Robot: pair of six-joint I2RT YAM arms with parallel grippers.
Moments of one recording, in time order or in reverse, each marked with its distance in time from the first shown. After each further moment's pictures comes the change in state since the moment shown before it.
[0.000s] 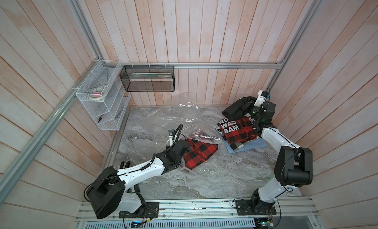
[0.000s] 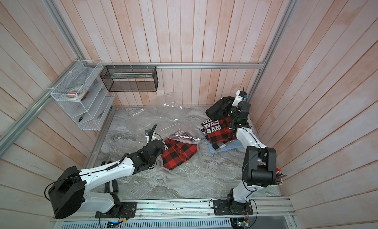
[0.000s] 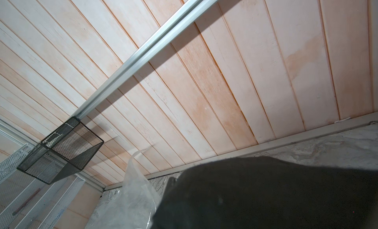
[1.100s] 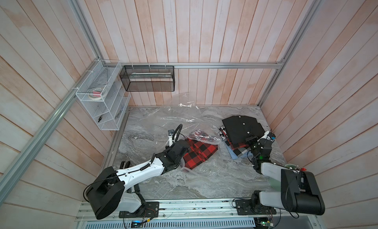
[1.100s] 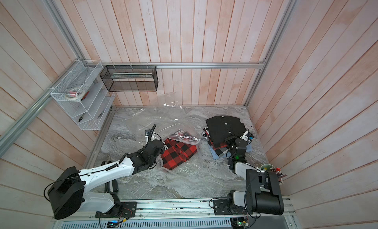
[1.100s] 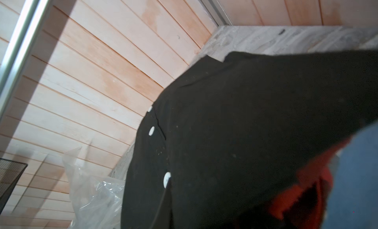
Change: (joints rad) left arm 0.002 -0.008 -0.009 0.002 0.000 0.000; right arm -0.024 -0.306 -0.794 0.236 0.389 0.256
